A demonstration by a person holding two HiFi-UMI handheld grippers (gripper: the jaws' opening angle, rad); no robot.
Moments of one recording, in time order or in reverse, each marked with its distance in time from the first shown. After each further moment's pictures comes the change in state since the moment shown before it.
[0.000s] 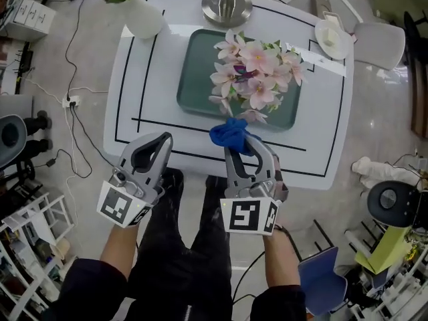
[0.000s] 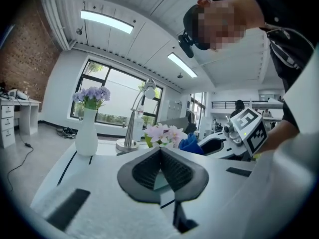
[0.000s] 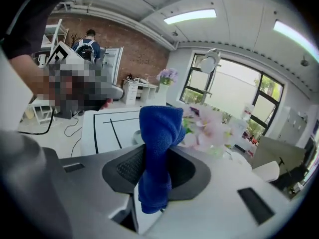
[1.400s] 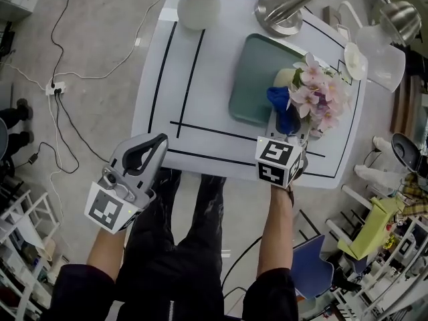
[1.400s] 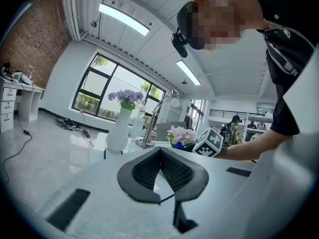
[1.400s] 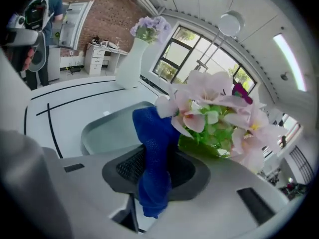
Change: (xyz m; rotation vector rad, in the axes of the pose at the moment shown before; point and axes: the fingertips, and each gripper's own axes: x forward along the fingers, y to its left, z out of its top) left arm -0.088 0.136 -0.014 -0.108 -0.019 -0.057; right arm 0.124 -0.037 -0.013 0.078 0.374 -0.378
